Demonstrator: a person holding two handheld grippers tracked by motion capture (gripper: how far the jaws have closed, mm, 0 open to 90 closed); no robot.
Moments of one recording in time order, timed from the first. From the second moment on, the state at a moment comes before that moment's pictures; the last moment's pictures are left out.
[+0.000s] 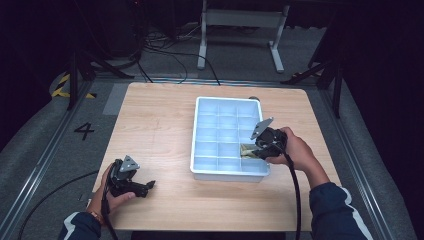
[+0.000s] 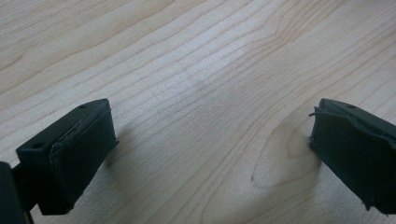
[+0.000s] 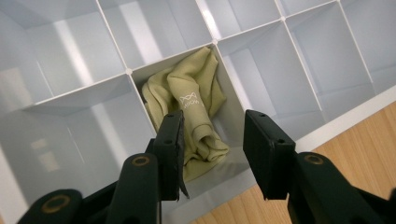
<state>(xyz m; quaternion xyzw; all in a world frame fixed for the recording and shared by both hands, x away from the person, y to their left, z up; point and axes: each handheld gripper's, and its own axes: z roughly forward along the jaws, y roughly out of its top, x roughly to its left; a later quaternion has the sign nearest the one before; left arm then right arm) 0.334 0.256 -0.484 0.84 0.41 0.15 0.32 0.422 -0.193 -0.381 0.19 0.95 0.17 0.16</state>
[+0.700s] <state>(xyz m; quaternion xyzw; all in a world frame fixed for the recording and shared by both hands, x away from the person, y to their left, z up) 0.334 0.256 -0.484 0.84 0.41 0.15 0.32 0.403 -0.208 -0.371 0.20 0.94 0.20 0.19</state>
